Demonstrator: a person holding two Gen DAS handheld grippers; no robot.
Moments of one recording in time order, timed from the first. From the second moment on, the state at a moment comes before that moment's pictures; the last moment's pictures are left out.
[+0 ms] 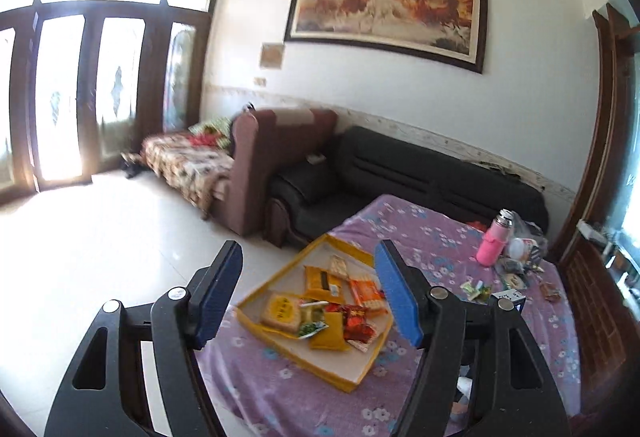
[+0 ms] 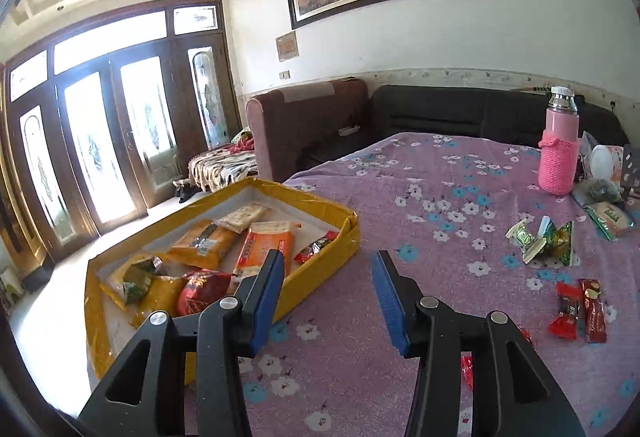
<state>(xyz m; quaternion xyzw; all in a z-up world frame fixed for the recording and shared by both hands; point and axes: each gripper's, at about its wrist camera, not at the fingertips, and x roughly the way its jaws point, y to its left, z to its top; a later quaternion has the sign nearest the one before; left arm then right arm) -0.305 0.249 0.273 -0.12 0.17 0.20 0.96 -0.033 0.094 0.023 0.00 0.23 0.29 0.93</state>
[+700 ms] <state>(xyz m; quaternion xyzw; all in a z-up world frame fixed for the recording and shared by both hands) -0.335 0.211 0.277 -0.03 0.12 0.27 0.95 -0.038 0.084 0.017 -0.03 0.23 0.26 0.94</state>
